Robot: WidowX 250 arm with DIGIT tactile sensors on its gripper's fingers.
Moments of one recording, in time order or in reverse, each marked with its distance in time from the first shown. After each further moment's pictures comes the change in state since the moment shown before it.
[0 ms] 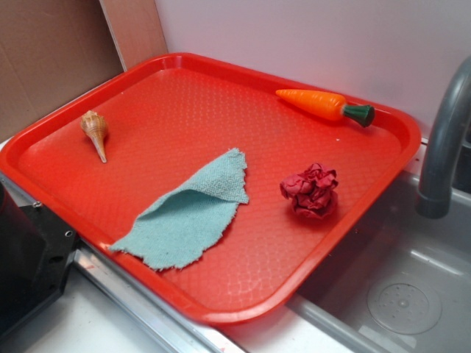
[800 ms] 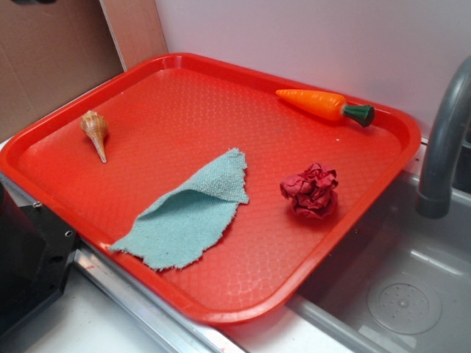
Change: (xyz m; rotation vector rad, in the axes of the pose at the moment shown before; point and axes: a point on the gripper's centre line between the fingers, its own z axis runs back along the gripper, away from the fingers) arm 0.010 0.023 -0.028 -0.014 -0.065 0.332
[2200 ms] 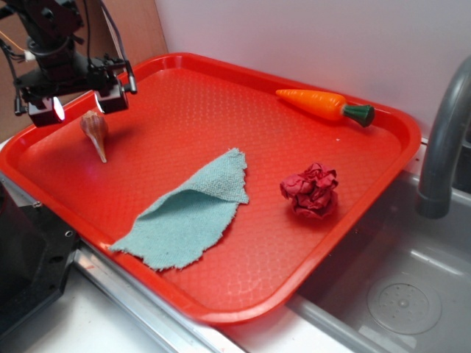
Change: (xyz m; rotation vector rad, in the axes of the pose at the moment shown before) arm 0.067 0.092 -0.172 0.287 -0.238 0.581
